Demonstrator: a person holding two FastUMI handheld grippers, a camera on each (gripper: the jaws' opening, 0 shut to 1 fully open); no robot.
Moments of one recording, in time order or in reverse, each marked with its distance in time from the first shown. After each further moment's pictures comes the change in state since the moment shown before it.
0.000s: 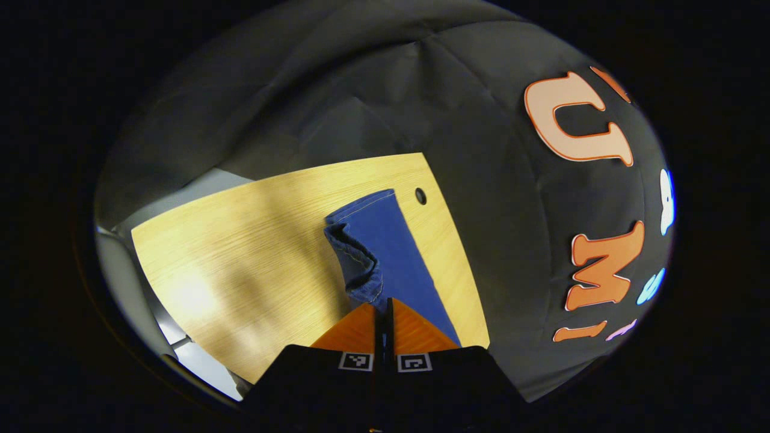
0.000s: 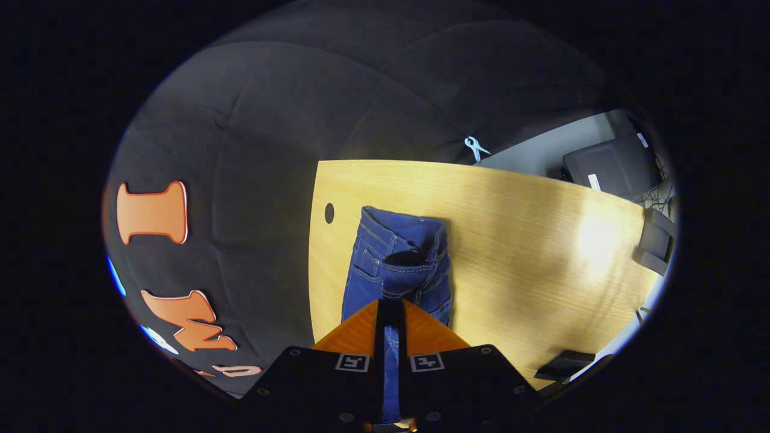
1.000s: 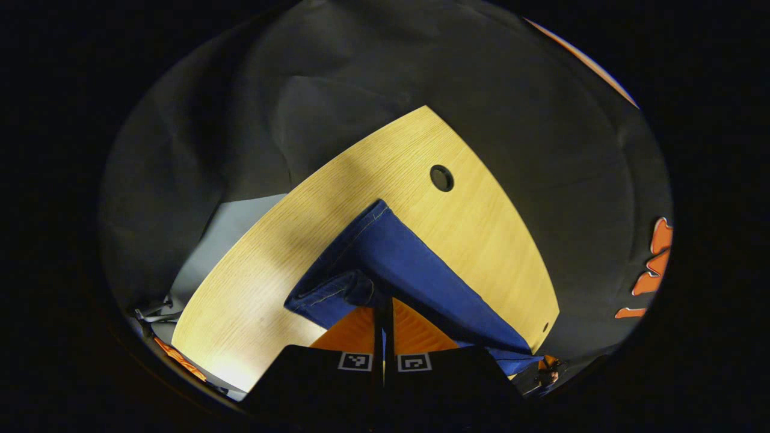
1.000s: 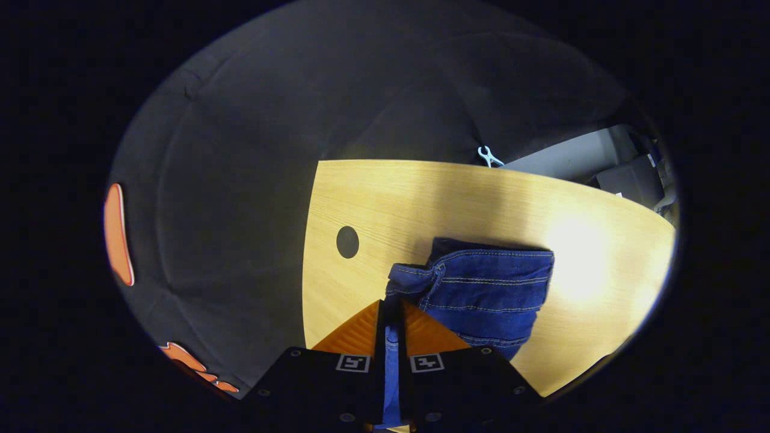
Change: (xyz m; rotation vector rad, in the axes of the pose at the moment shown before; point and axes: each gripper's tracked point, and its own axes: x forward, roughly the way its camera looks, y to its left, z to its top) left arm 0.195 -0.021 0.079 0.278 0.312 0.302; right arm 0.168 0.123 0.035 0.004 -0.041 -0.175
